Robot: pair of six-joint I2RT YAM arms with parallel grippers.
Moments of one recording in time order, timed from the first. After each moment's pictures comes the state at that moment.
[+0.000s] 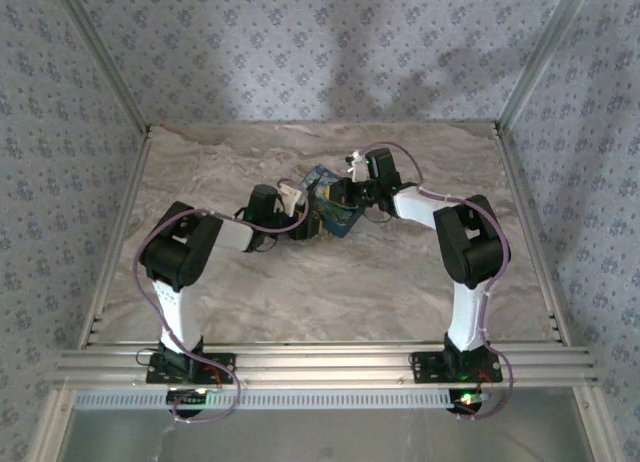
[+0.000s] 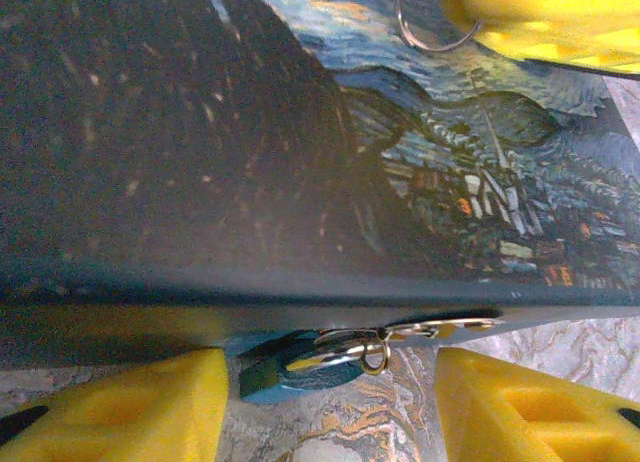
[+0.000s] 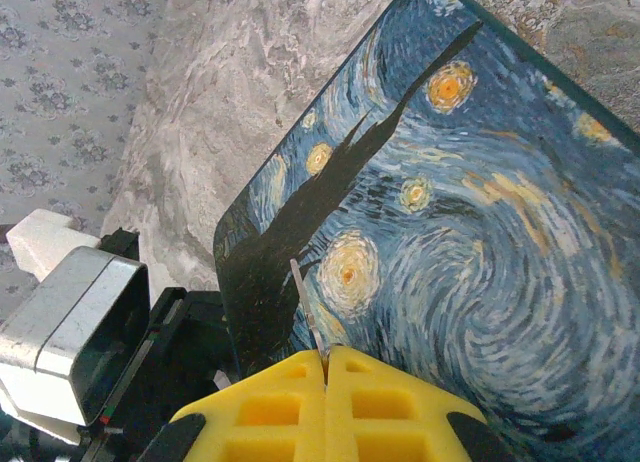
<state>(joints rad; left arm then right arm) -0.48 1.95 0.88 0.47 0.56 -0.27 0.40 1.95 1.21 0.07 -0.61 0.51</state>
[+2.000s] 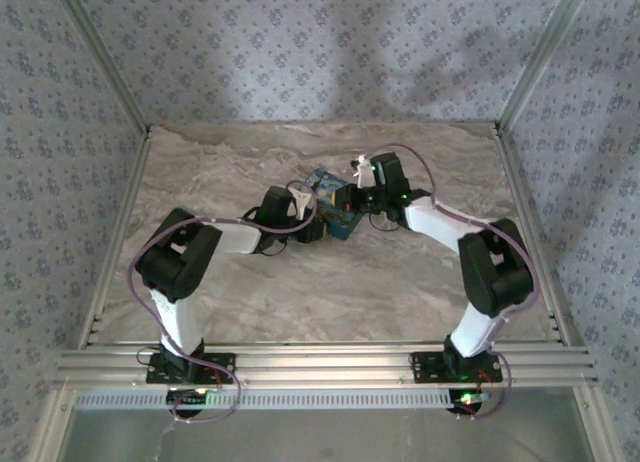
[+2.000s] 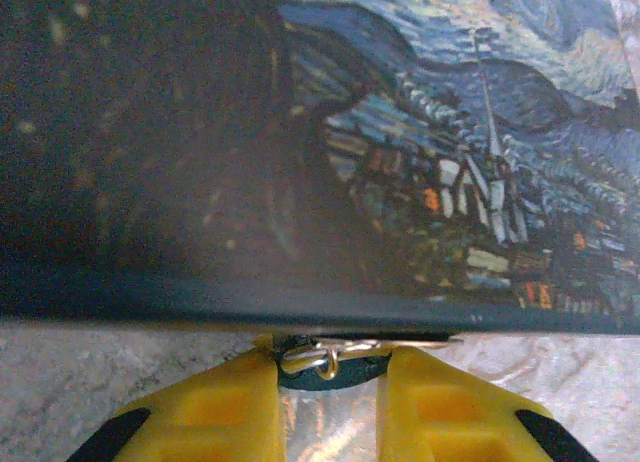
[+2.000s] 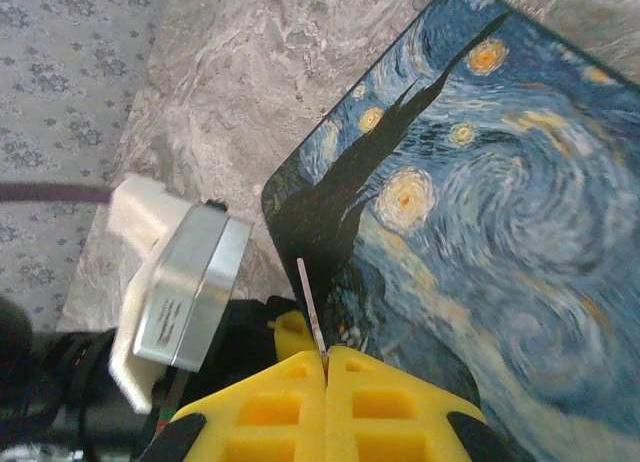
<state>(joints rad) -0.58 1.86 0.92 0.22 0.43 -0.44 0.44 1.64 1.04 -0.04 -0.48 0.47</state>
